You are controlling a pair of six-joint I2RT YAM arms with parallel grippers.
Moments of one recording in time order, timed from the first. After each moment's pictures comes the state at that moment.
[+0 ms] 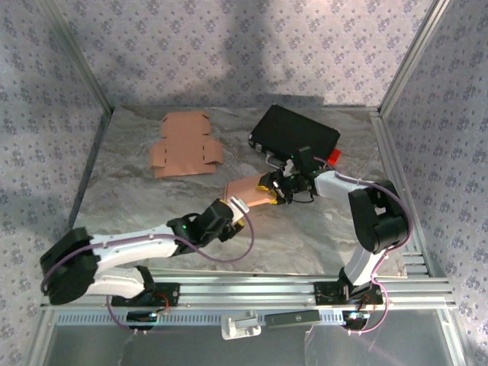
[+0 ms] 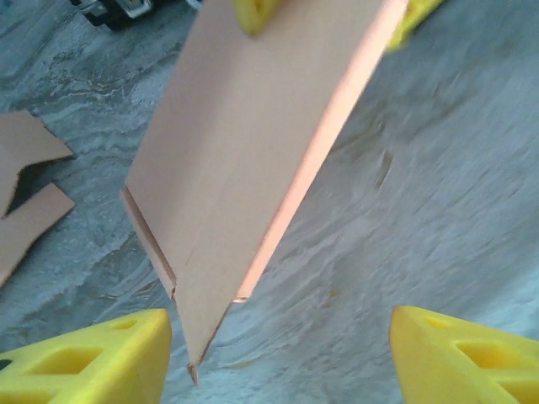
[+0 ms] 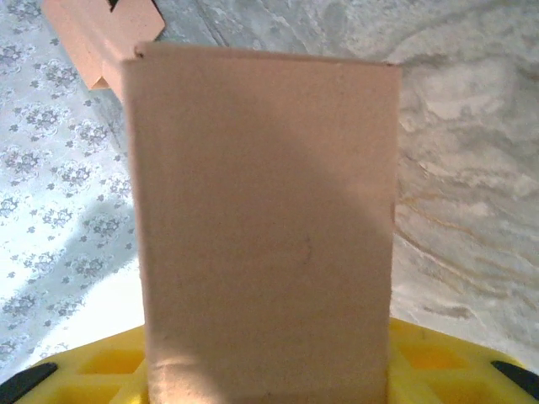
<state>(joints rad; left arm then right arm) -1.08 1.28 0.62 -0.10 -0.42 0.09 0.37 1.71 0.95 -0.20 -0.80 1.03</state>
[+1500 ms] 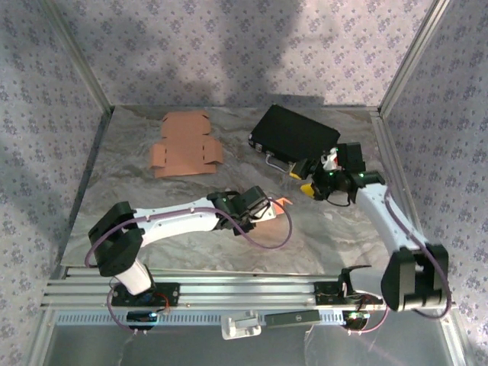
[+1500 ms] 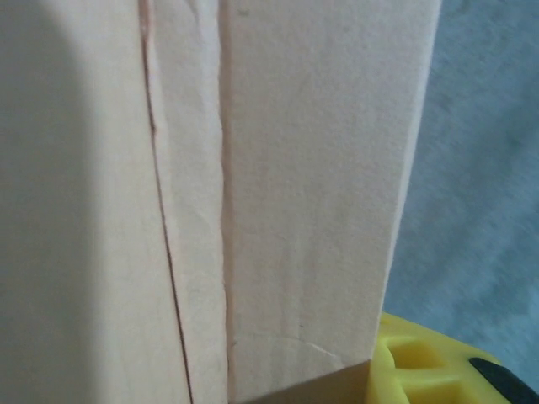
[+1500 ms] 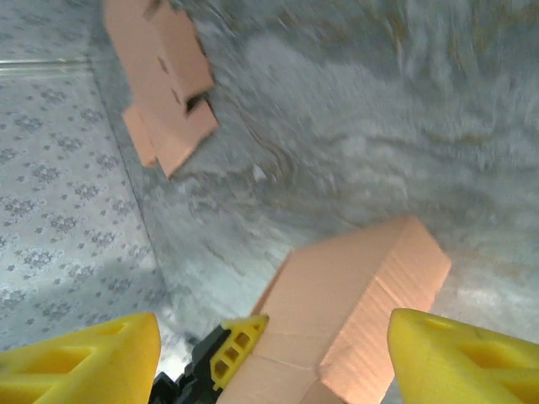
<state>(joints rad) -1.09 1.63 1.14 -0.66 -0.26 0.31 0.15 1.21 0.92 -0.56 -0.63 0.84</state>
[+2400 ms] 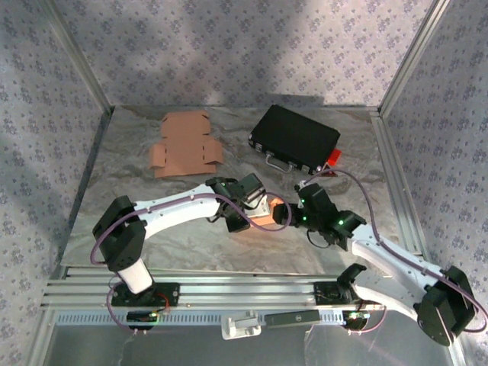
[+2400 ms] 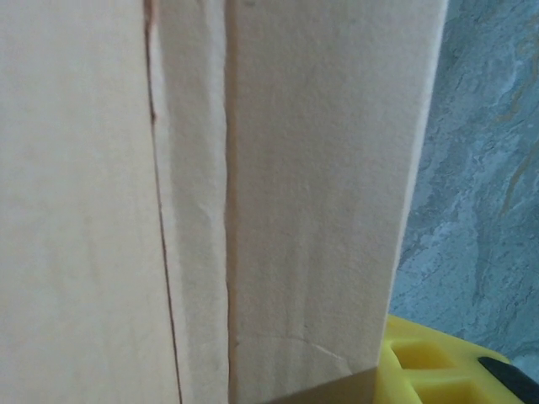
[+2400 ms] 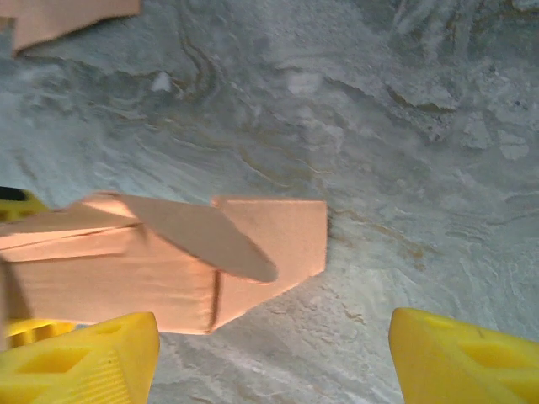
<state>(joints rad) -1.00 1.68 1.25 -0.89 -0.10 0.32 0.67 0.98 0.59 -0.42 -0.03 0.64</state>
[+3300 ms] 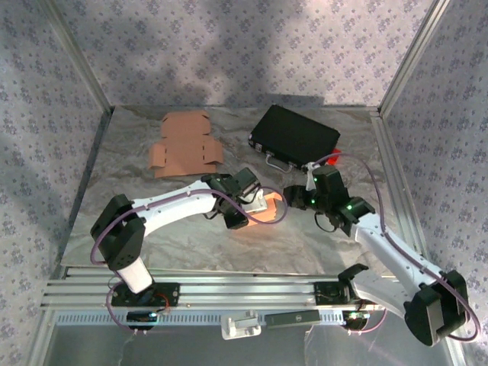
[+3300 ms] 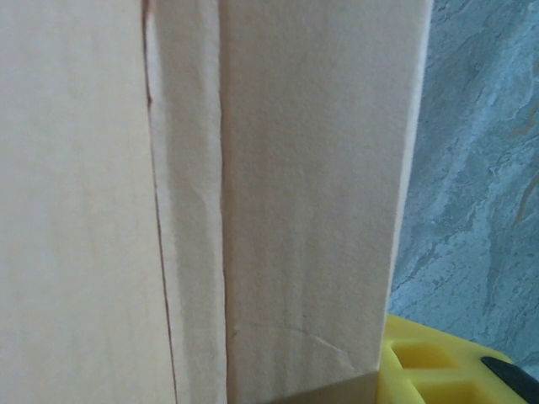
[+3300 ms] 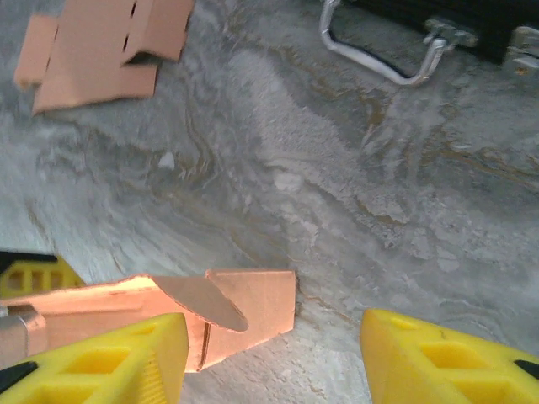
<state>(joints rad) -0.95 1.67 1.24 -0.86 -0.04 0.33 0.48 1.03 0.72 -0.43 -0.16 0.41</state>
